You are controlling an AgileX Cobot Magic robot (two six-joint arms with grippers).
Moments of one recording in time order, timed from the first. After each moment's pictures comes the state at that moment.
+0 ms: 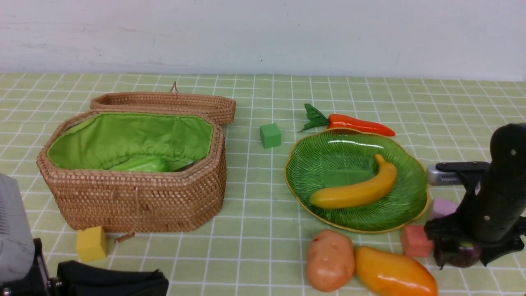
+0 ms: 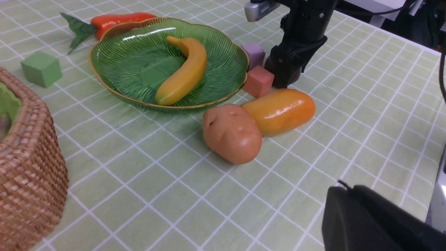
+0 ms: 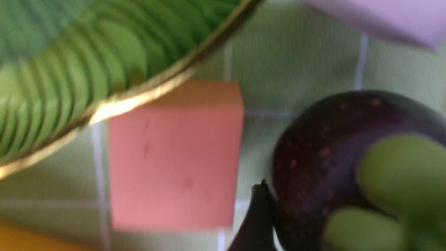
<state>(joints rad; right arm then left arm) 0.09 1.79 -1.05 0.01 0.80 0.13 -0.21 0.61 -0.46 -1.11 0.74 1.13</state>
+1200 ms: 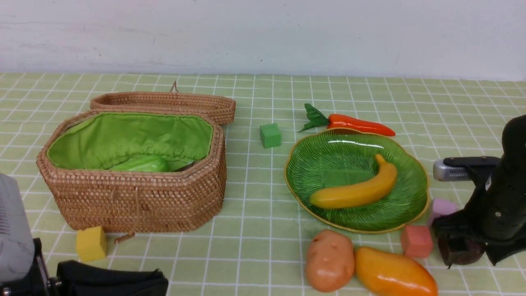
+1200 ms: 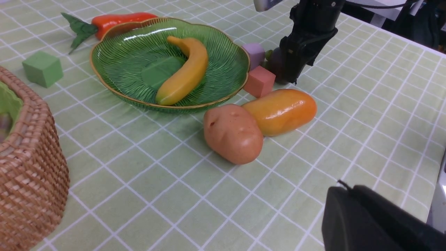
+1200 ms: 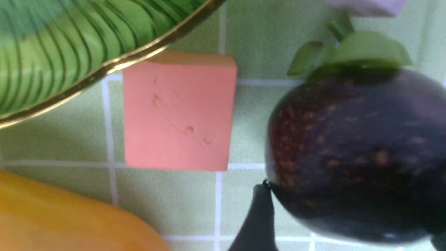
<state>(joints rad) 0.09 1.72 -1.05 0.02 0.88 0.14 -0.21 0.61 -0.46 -1.11 0.74 1.13</state>
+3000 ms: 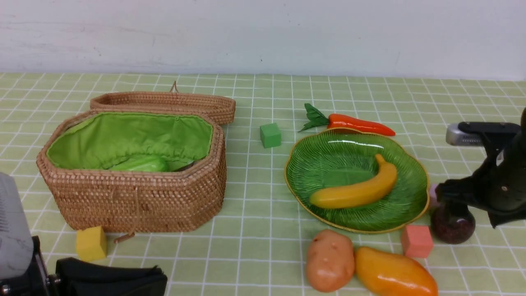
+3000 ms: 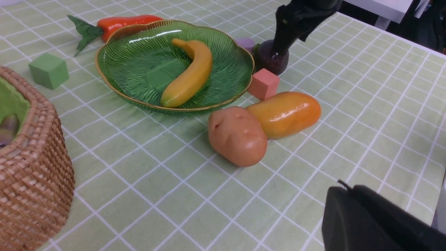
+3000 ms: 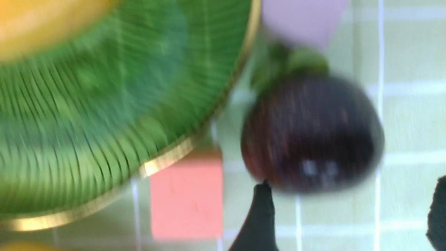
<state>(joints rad) 0.09 1.65 -1.09 -0.03 0.75 0.24 -0.21 0.61 -0.46 -1.11 0.72 1.13</state>
